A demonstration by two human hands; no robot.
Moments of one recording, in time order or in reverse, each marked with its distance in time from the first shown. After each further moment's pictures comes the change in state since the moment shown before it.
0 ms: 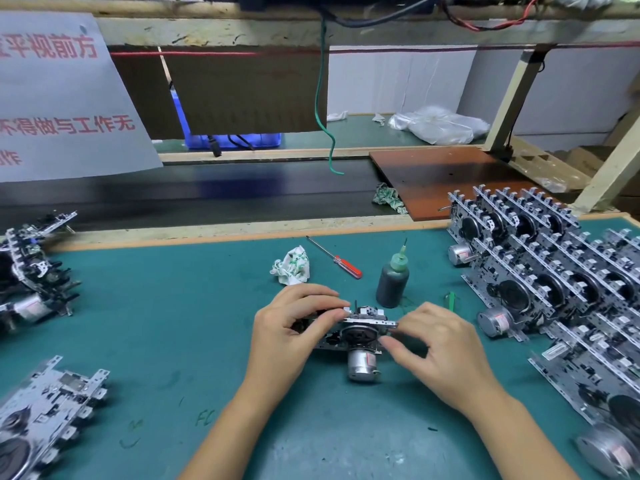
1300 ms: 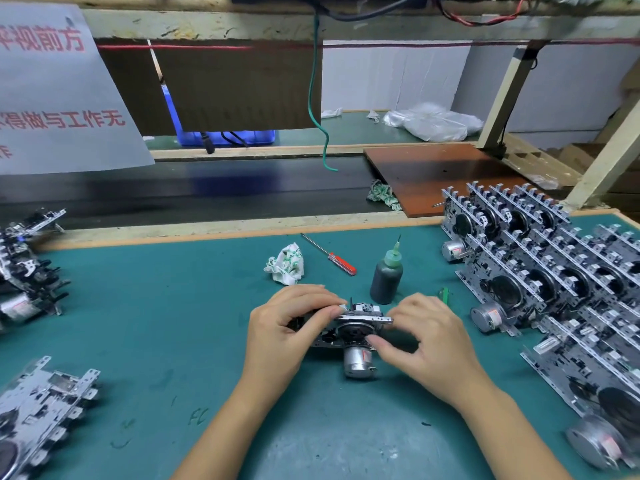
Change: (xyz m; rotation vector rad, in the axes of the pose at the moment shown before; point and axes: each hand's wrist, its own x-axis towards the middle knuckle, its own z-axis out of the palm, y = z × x) left_hand -0.002 -0.003 0.002 -0.035 0.002 -0.006; right_hand 0.001 0.002 0.006 0.015 0.018 -0.006
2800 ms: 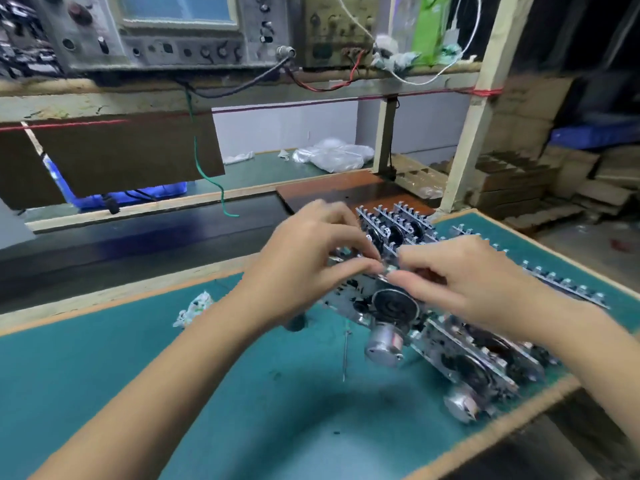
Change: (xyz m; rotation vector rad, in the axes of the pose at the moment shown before) left_hand 0.094 0.140 0.067 0.342 -0.535 0.561; right_hand 0.016 0.007 -0.188 -0.167 -0.123 -0.147
